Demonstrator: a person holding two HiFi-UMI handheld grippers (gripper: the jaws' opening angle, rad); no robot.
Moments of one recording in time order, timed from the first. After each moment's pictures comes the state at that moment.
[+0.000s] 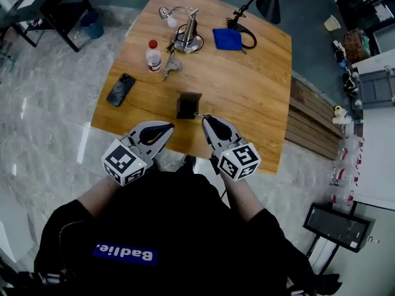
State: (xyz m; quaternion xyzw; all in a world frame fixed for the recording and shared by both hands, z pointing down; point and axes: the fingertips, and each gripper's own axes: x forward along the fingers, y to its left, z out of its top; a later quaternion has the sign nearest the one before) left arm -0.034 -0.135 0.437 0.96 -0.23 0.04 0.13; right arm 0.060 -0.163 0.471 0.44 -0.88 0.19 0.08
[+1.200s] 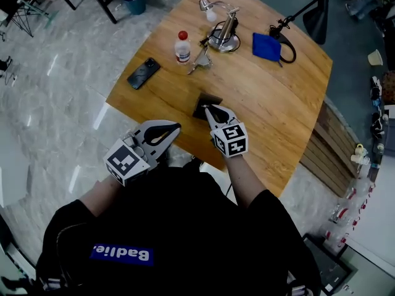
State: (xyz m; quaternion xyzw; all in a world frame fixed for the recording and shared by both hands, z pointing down) left arm -0.032 -0.144 0.444 0.93 -0.33 0.07 0.13; right arm 0.036 -0.236 0.604 0.32 -0.90 0.17 0.24
